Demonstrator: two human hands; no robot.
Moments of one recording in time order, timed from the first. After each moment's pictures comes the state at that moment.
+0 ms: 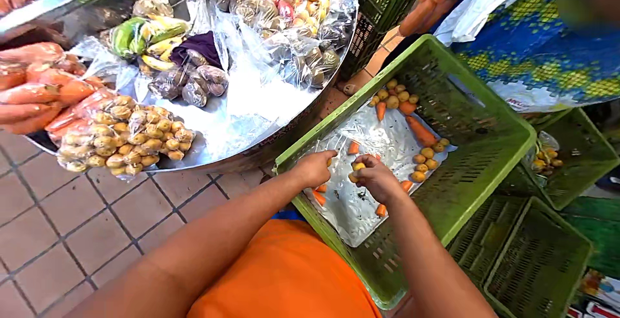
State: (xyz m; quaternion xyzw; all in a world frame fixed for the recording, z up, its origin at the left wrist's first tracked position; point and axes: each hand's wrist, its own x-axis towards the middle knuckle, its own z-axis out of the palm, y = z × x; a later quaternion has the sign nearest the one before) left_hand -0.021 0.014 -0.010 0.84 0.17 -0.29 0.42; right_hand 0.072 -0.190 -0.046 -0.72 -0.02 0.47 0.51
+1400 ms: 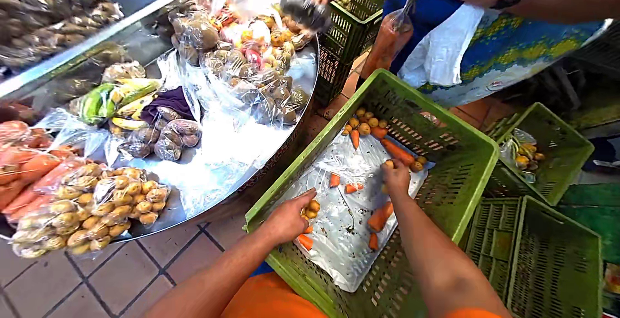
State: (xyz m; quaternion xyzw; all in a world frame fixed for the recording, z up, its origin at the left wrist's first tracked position) left_hand -0.020 0.016 -0.008 0.83 0.15 -0.31 0.44; right_hand 0.221 -0.251 -0.141 -0.91 0.08 0.12 0.39
